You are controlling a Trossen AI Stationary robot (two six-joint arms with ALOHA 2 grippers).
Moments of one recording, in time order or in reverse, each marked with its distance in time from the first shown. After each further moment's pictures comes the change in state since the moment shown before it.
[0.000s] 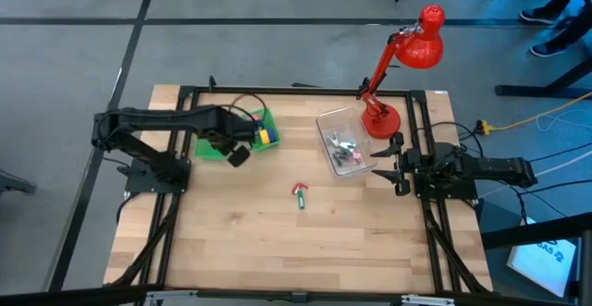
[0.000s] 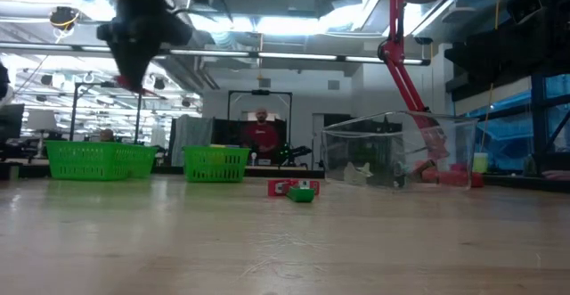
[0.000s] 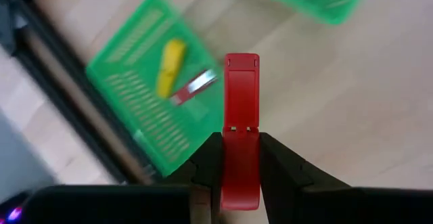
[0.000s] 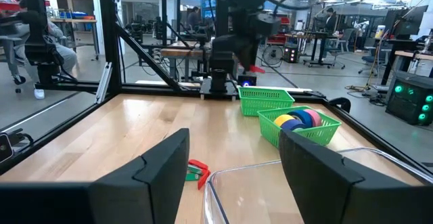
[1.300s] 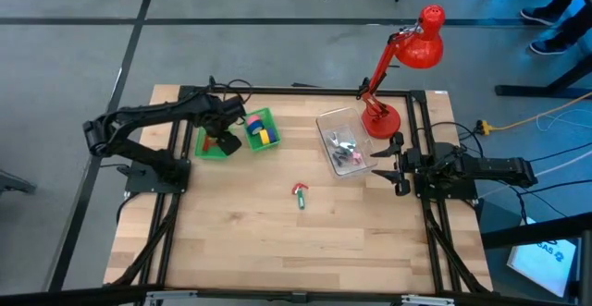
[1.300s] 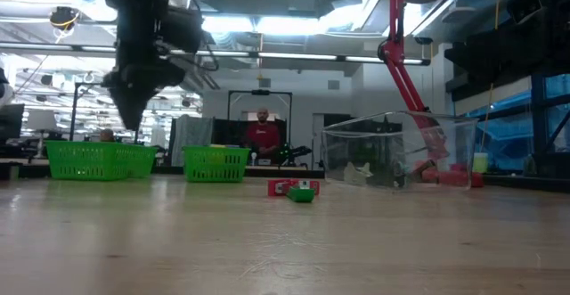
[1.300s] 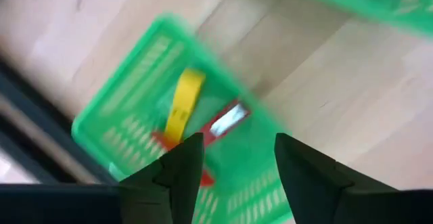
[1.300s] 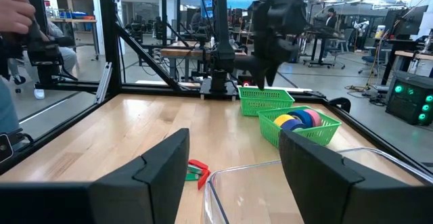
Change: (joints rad) left arm 0.357 -0.067 -0.262 0.305 0.101 0.465; right arm 0.000 0.000 0.000 0.000 0.000 0.000
